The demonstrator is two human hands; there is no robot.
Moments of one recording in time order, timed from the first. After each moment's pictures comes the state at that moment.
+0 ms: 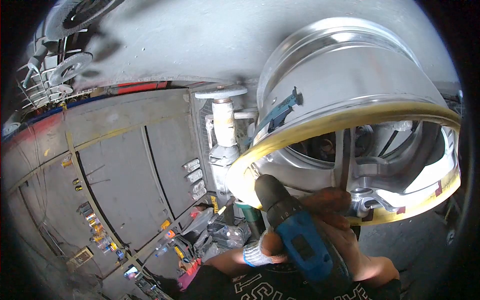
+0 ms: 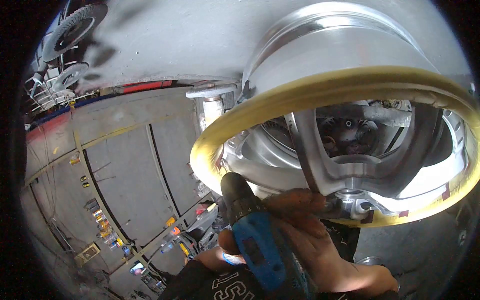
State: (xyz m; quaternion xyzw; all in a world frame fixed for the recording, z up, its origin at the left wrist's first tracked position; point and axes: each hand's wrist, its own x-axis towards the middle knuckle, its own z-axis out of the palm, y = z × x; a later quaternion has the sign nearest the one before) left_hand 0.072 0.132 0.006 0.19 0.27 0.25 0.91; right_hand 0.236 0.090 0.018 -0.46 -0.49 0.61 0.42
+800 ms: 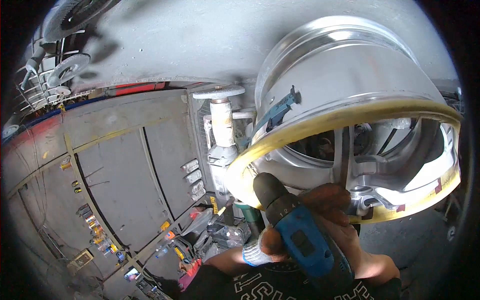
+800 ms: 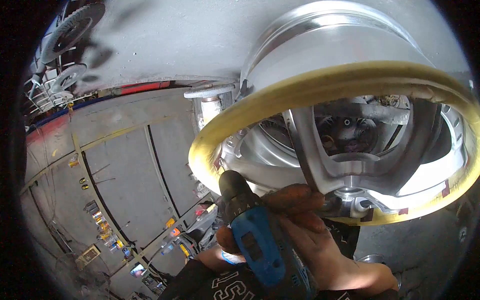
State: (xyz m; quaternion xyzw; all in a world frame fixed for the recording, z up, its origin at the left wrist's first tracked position) left_hand 0.073 0.133 0.004 0.19 0.27 0.24 0.92; right_hand 0.240 0.068 0.009 -0.48 -0.41 0.69 0.35
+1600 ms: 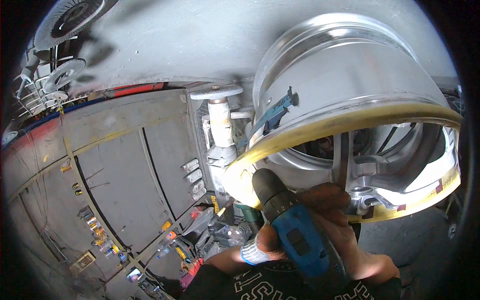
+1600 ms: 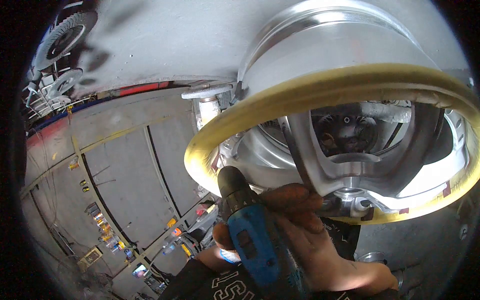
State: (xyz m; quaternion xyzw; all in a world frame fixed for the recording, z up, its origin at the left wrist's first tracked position) left_hand 0.079 0.139 0.002 0.19 0.27 0.22 0.92; right_hand 0.221 0.054 -0.020 -0.49 -0.54 0.55 0.40
